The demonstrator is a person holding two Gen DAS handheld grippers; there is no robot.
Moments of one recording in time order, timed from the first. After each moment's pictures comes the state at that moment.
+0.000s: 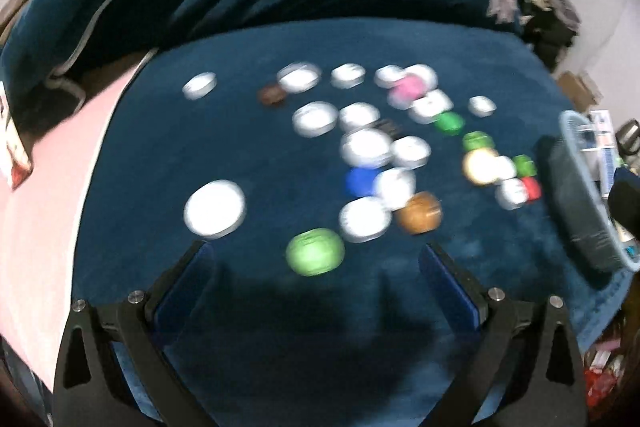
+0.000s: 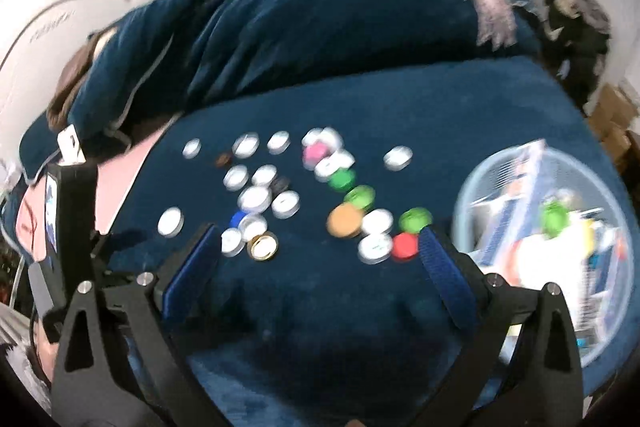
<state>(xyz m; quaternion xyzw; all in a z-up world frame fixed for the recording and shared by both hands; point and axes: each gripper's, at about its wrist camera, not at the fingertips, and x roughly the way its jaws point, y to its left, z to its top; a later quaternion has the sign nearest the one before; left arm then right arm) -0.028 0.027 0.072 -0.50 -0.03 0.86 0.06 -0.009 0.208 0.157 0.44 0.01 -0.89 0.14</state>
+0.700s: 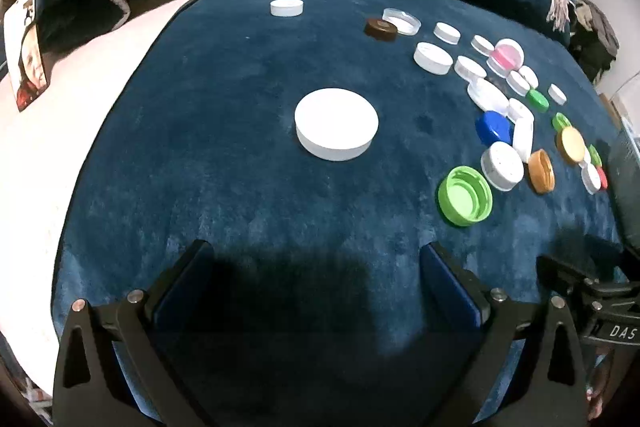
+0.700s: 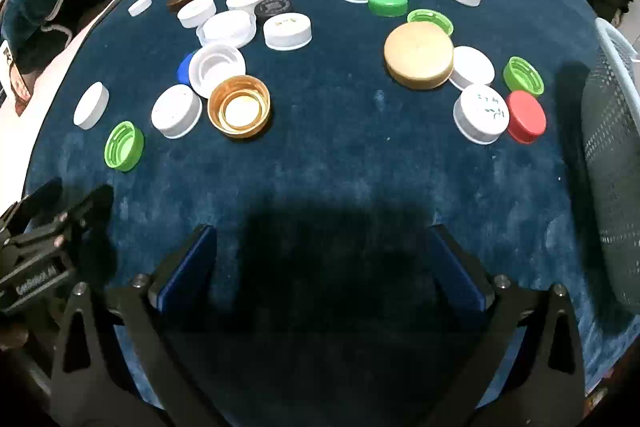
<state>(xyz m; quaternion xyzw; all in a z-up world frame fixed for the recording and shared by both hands) -0.017 -0.029 0.007 -0.52 -0.07 0.85 0.01 -0.022 0.169 0.027 0.58 0.05 -0.81 0.09</state>
